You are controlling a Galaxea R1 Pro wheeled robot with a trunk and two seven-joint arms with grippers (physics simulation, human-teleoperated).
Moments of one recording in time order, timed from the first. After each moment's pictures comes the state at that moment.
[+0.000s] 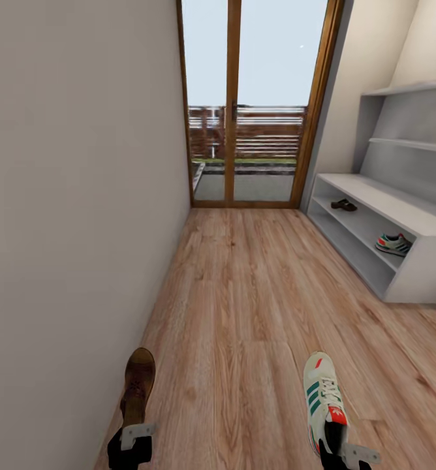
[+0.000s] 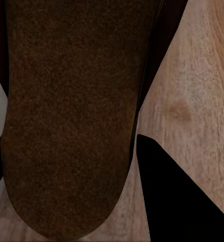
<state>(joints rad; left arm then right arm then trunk) -0.31 -0.07 0.08 -0.34 -0.06 -0.44 0.13 -0.26 -0.02 -0.50 -0.37 0.27 -0.45 0.08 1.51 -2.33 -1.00</state>
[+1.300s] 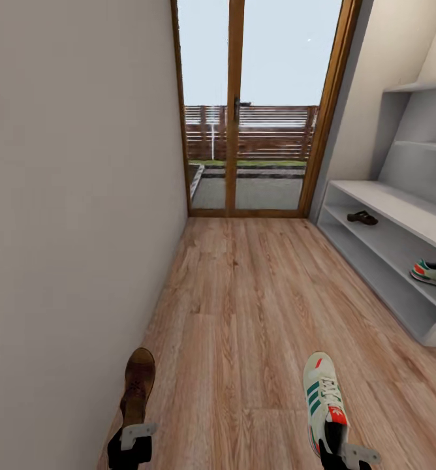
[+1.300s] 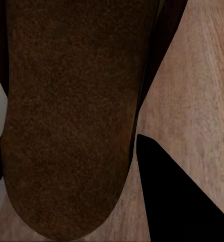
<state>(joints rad) -0.31 -0.07 0.08 -0.34 -0.06 -0.44 0.13 -0.26 -0.02 -0.50 -0.37 0.27 -0.45 0.08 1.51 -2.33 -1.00</state>
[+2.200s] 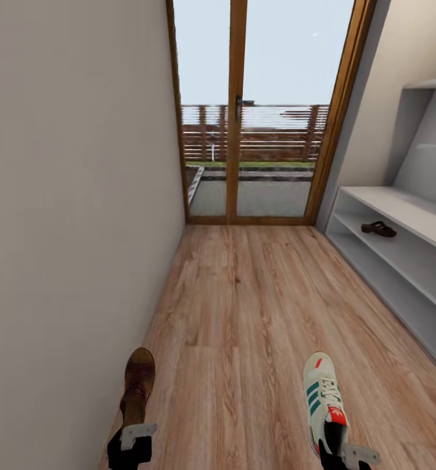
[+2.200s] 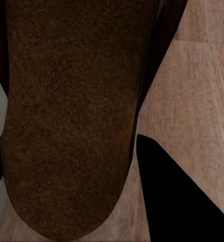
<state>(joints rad) -0.31 -0.07 0.08 -0.34 -0.06 -0.44 0.13 -0.26 -0.02 -0.50 -0.37 0.27 -0.45 0.08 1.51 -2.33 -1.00</state>
